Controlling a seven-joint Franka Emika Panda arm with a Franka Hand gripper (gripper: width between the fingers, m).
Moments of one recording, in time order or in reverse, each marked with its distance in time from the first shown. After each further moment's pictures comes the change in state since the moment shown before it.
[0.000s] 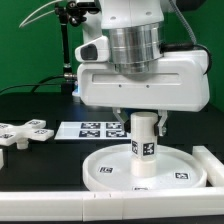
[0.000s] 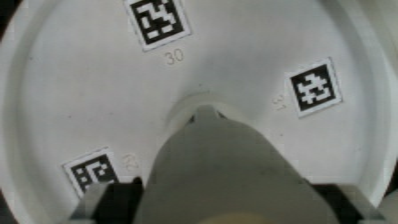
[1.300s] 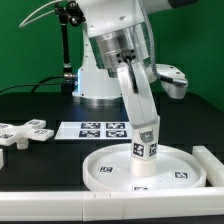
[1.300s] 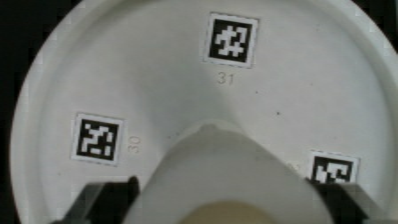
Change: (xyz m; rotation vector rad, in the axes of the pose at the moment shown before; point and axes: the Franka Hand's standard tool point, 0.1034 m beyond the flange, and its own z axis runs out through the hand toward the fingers) arm -0.001 -0.001 0.003 0.107 -0.106 0.936
